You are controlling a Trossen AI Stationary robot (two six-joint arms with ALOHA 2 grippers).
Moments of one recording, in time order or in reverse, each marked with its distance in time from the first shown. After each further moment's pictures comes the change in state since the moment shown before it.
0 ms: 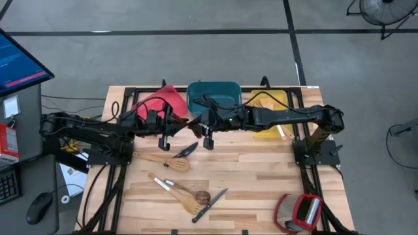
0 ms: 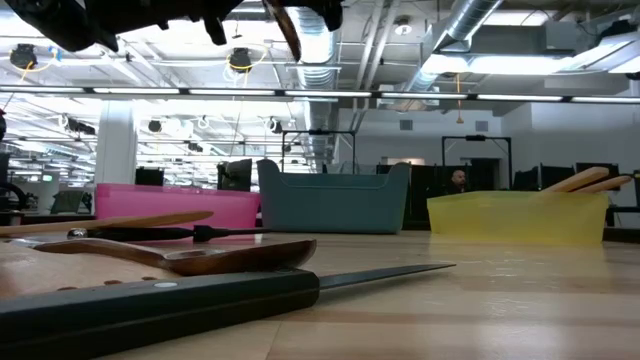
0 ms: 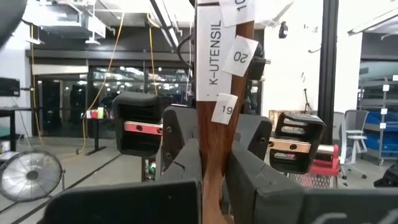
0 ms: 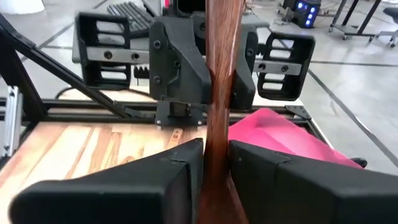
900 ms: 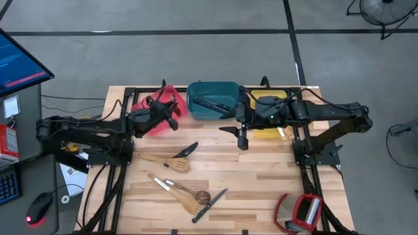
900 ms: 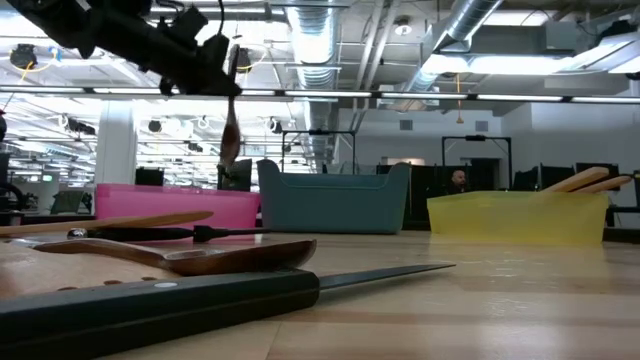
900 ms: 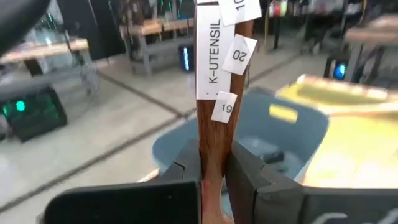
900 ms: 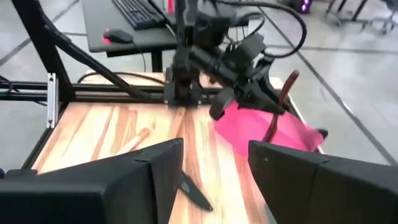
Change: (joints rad) left arm 0.108 -0.076 0.015 -0.580 -0.698 0.012; right arm 0.102 -0.334 0.001 -0.421 0.113 0.037
